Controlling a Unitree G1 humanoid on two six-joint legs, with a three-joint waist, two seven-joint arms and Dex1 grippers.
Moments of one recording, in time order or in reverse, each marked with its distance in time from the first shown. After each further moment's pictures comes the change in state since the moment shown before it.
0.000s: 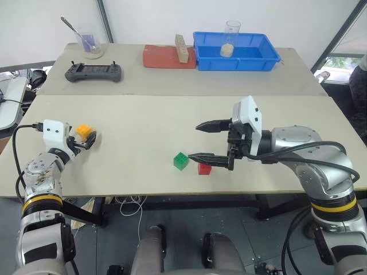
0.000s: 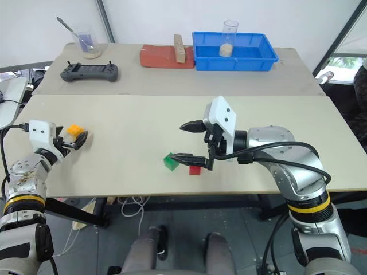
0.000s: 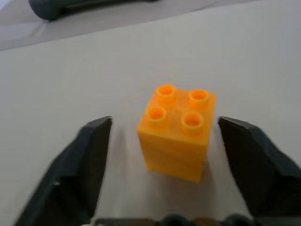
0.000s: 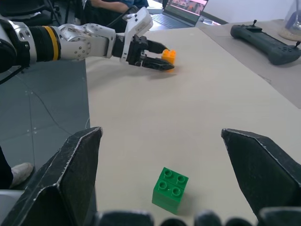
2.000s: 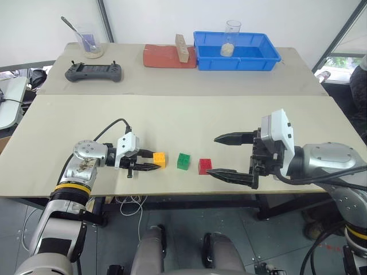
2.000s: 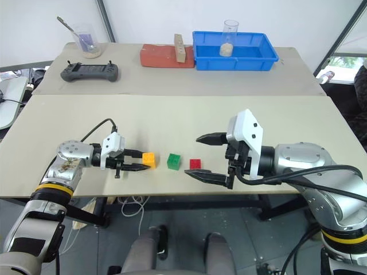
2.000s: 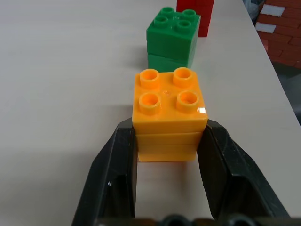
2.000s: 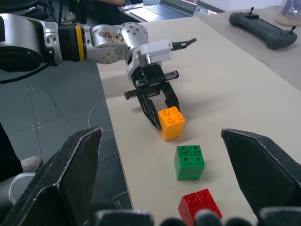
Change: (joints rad) left arm -0.039 -0.060 -0.469 -0.275 -0.043 -0.074 -0.787; right arm 0.199 -0.164 -0.190 -0.226 0.203 0.083 -0.042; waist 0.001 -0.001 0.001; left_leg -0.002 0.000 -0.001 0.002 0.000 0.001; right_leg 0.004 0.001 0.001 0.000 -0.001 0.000
